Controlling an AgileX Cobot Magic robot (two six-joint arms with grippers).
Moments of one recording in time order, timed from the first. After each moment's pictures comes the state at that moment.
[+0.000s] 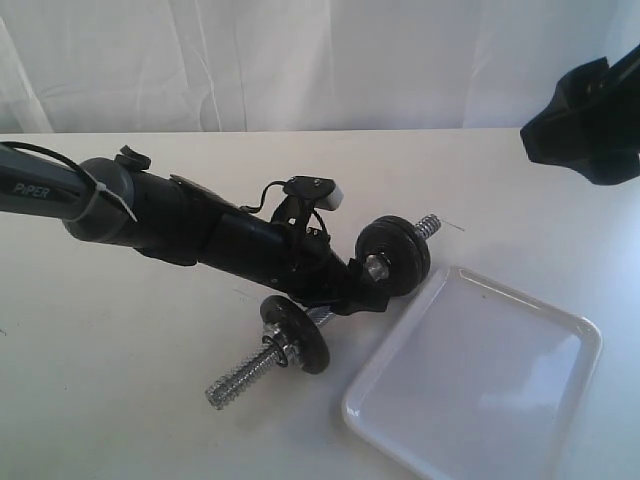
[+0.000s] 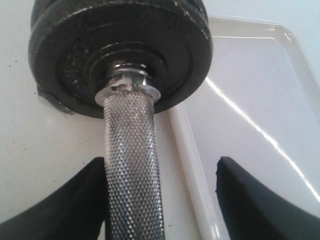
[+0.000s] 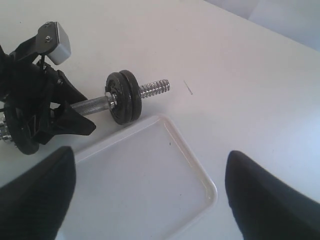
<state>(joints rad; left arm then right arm) -0.64 2.05 -1.24 -1.50 0.54 1.40 0.56 0.97 -1.13 -0.25 0.97 0.17</state>
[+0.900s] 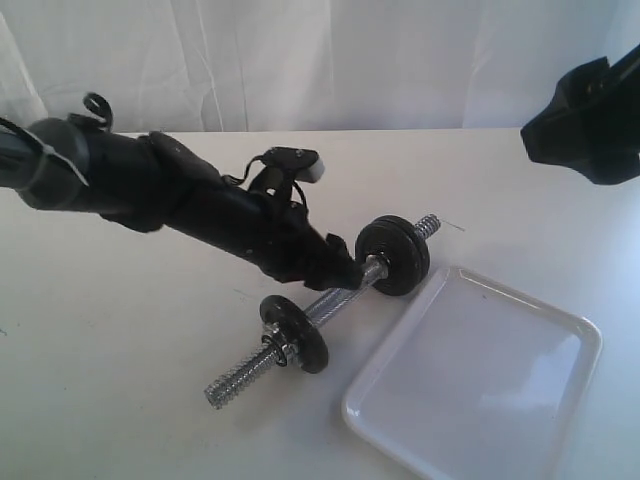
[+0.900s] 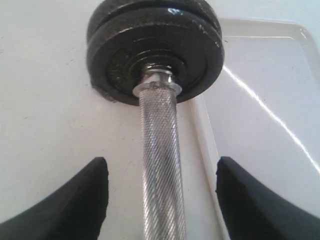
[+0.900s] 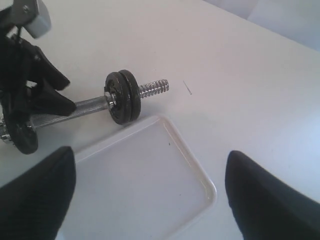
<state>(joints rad) -0.60 1.91 -1.24 -1.12 0.52 1.04 0.56 0.97 -1.13 -0.25 0.97 0.17</state>
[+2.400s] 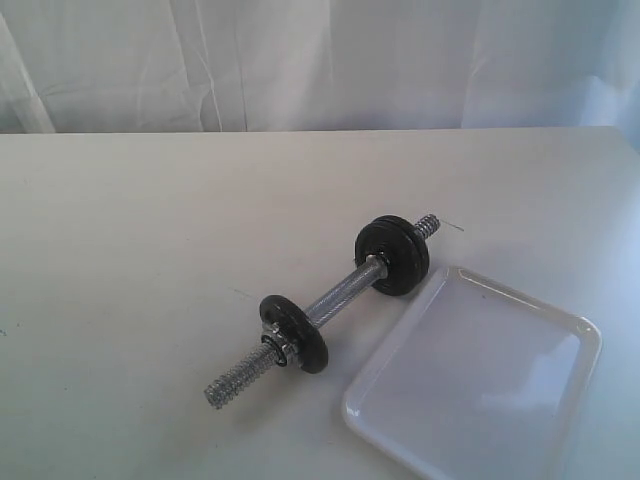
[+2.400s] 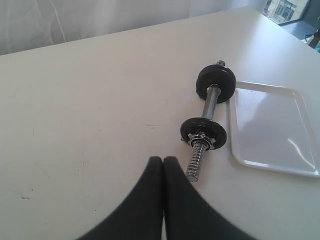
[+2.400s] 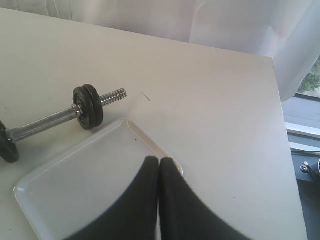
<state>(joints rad) -0.48 0.35 -0.84 -0.12 0.99 0.00 0.56 0.45 -0.95 -0.38 1.15 0.31</state>
